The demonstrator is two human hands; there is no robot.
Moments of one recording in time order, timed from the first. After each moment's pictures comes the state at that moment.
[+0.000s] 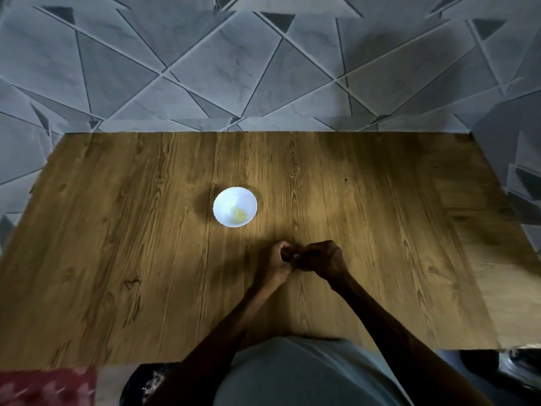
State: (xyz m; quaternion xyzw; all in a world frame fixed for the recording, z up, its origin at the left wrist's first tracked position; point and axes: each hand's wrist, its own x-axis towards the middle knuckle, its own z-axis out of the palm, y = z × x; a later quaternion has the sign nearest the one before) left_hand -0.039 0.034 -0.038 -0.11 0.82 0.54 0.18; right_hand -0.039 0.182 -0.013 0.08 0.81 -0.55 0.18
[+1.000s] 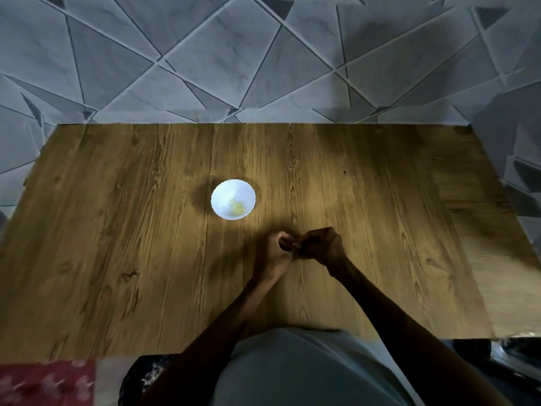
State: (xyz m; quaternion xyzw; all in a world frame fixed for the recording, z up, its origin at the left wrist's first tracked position) left_hand -0.038 0.039 -0.029 -0.12 0.78 0.60 0.14; right_hand -0.051 0.183 -0.011 0.07 0.81 -0.56 0.17
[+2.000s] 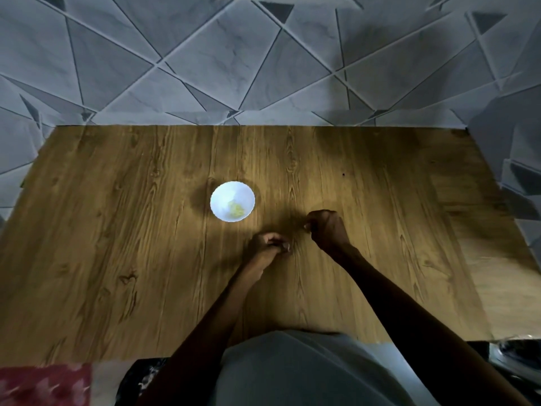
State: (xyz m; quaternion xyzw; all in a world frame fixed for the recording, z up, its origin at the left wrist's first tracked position) left_hand -0.054 0.013 -0.025 -0.18 0.71 0.64 0.21; right_hand -0.099 0.194 -0.026 -0.07 0.97 -0.24 0.05
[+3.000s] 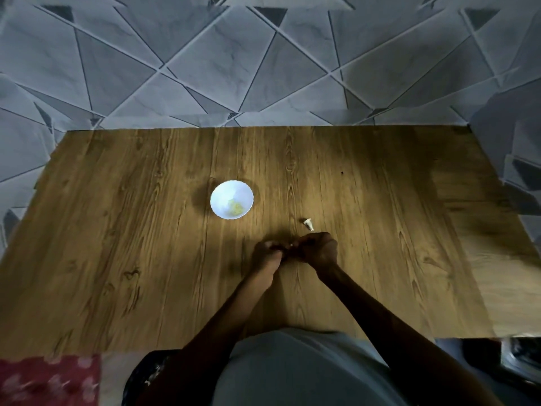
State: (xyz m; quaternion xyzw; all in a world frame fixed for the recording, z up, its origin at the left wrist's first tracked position) left_hand -0.033 0.036 -0.029 -0.29 0.72 0.60 0.18; right_hand -0.039 0.169 -0.022 0.19 0.81 -0.55 0.12
